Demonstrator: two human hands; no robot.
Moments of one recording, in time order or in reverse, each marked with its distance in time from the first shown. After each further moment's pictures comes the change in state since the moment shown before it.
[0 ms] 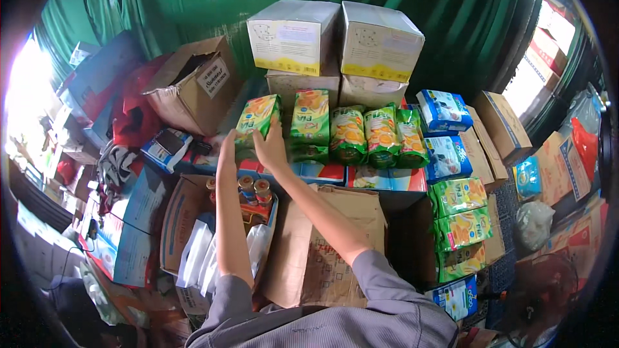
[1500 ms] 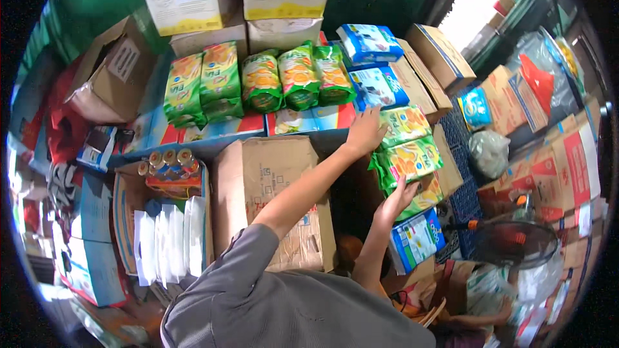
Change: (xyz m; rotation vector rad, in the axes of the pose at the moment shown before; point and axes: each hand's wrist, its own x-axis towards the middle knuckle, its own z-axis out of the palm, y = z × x) left_hand -0.213 -0.281 0.400 0.830 -0.738 0.883; right_hand -0.281 0.039 -0.434 0.099 1.141 0.167
